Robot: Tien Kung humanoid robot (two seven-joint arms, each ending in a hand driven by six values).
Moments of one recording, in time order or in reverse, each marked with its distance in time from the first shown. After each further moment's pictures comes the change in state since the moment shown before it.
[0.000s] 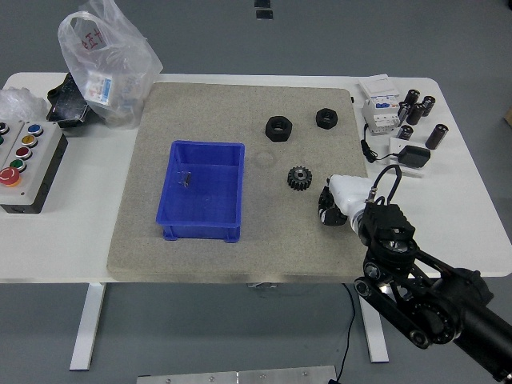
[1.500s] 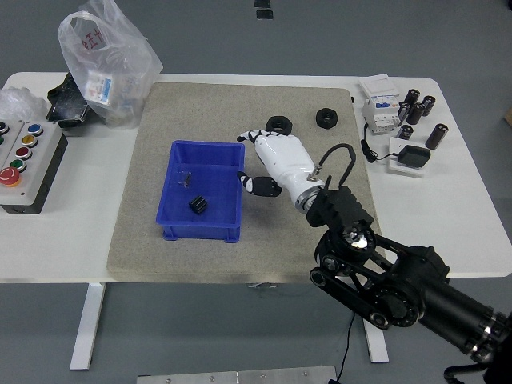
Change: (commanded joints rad) left arm -0.006 -0.002 0.002 0.000 0.007 -0.001 0.007; right arm 0.080 0.067 -0.079 -0.097 0.097 -0.318 0.265
